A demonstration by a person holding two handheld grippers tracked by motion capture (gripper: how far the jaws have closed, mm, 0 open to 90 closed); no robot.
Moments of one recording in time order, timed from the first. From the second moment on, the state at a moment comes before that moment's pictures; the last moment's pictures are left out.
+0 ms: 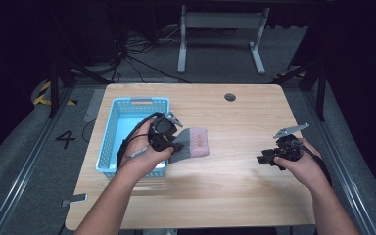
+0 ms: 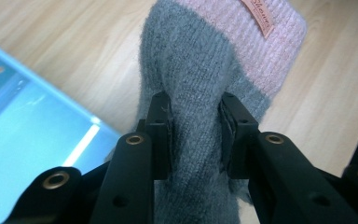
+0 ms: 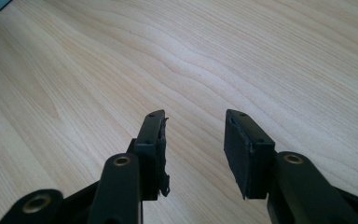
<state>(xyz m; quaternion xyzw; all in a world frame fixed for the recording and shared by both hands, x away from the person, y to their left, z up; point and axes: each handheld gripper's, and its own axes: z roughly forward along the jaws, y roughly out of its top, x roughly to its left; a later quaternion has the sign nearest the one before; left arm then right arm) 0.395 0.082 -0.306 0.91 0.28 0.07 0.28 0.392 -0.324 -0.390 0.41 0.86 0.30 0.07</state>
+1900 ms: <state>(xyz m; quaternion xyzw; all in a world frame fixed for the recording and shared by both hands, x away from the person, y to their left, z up) 0.538 0.184 -0.358 0.91 0.36 0.07 0.18 0.368 -0.334 -0.407 0.44 0.85 0.28 0.07</state>
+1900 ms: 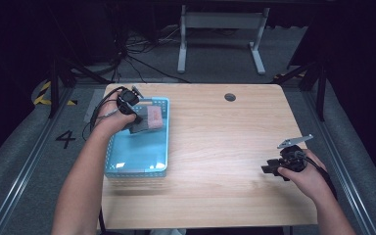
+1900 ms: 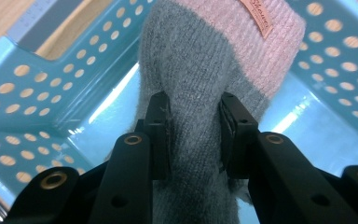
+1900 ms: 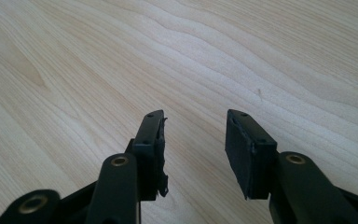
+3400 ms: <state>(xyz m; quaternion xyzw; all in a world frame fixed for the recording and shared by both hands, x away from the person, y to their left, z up) 0.561 0.164 -0.406 0.93 0.32 0.12 0.14 0.368 -0.328 -0.409 0.42 0.86 0.29 0.07</state>
